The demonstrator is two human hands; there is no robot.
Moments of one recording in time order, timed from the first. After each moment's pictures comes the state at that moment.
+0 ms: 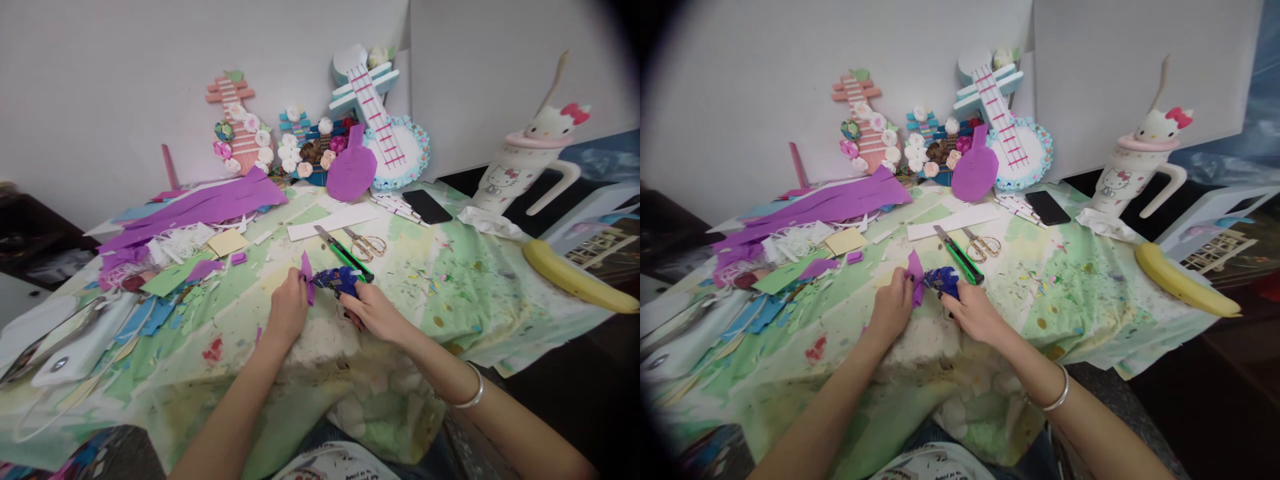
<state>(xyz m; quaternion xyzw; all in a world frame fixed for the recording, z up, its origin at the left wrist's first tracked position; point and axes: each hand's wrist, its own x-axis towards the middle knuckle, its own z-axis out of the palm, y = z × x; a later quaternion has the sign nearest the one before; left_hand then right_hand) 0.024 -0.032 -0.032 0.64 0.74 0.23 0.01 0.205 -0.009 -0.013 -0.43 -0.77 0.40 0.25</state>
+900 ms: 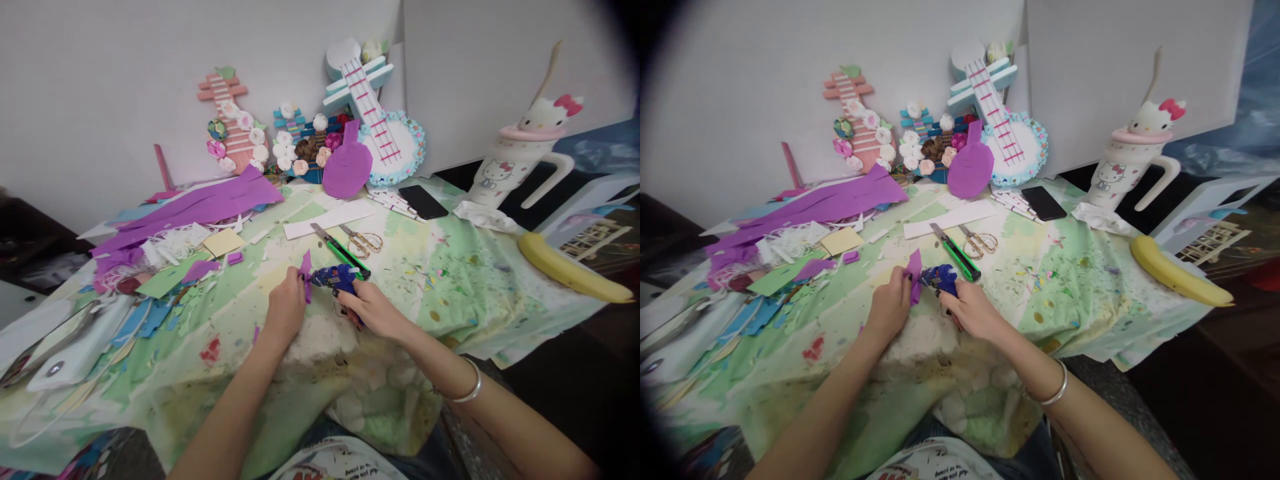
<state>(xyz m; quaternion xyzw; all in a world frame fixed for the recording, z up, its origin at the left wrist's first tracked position) 0.026 -0.032 -0.031 0.65 0.74 0.19 0.00 0.209 -0.010 -0.016 -0.44 -0.75 0.44 0.23</state>
